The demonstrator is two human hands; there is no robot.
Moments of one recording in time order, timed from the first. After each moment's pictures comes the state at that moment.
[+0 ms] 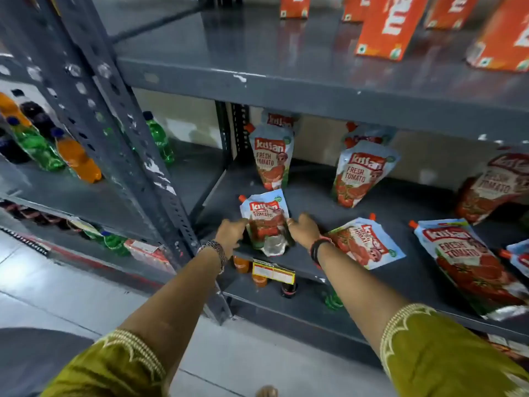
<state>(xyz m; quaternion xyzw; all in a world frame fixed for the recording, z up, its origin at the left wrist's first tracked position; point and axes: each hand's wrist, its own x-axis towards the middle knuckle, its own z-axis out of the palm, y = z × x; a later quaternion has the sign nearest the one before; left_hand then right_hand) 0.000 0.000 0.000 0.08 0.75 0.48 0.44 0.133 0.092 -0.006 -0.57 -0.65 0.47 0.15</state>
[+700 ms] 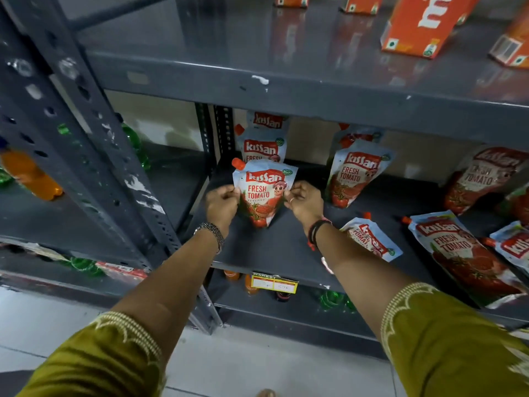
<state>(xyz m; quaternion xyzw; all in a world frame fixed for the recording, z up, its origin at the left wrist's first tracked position) -0.046 0.058 0.011 0.23 0.70 0.59 0.33 0.108 0.128 0.024 -0.53 -0.57 0.52 0.36</state>
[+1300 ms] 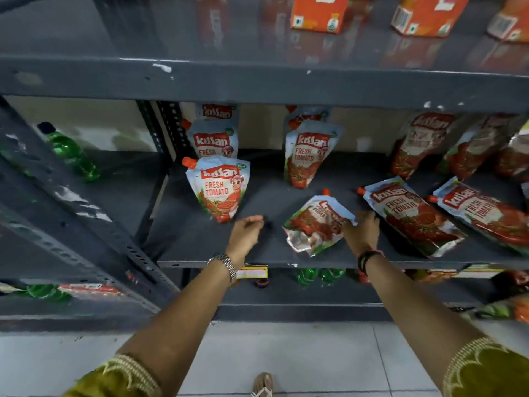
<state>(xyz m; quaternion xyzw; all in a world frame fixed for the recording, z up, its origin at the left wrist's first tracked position) 0.074 0.038 -0.015 0.30 0.68 0.45 0.50 0.295 0.099 -0.013 -0.74 -0.53 0.26 0.31</state>
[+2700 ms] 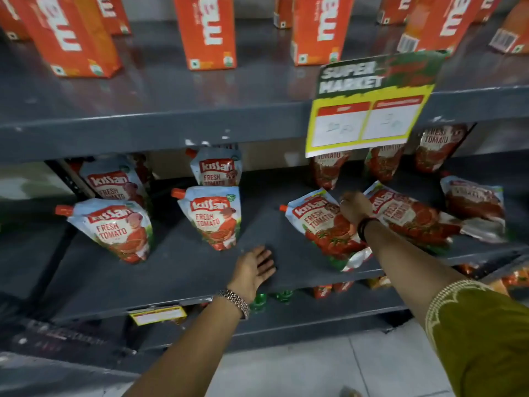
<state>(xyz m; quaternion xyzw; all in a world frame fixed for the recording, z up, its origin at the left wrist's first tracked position) 0.271 0.083 -0.012 0.07 0.56 0.49 0.67 0.484 0.211 0.031 -0.75 -0.58 0.26 0.20</state>
